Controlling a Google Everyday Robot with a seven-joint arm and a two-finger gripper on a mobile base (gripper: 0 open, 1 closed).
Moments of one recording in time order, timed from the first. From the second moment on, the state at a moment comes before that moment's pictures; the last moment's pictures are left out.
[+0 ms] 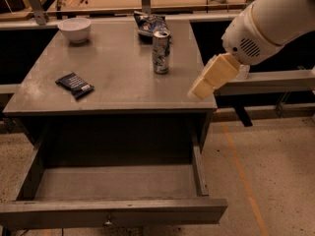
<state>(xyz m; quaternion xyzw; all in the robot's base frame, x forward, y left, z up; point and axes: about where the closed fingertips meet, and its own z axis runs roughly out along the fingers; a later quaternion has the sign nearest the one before) 0.519 -0.113 0.973 -0.49 0.81 0.07 0.31</state>
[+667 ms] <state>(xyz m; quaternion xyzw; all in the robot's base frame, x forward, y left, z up) 0.563 -0.063 0.954 -0.43 0.83 0.10 0.33</state>
